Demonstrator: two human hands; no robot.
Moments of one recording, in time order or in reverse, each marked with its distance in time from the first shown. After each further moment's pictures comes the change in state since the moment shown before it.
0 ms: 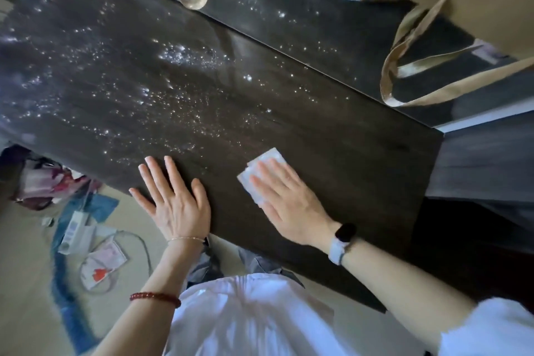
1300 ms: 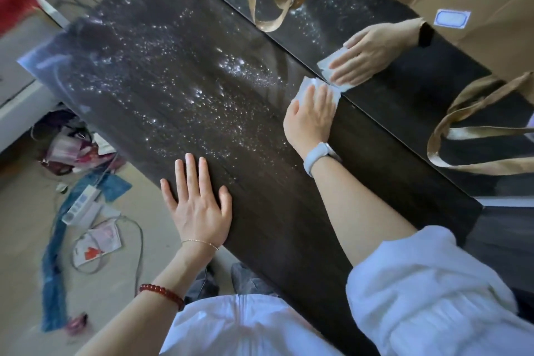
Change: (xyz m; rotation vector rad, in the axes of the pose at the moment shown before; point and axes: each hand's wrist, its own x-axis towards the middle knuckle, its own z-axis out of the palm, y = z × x) left_hand 0.001 0.001 0.001 0.029 0.046 -0.020; right_hand 0.186 0.045 -0.024 0.069 0.296 0.605
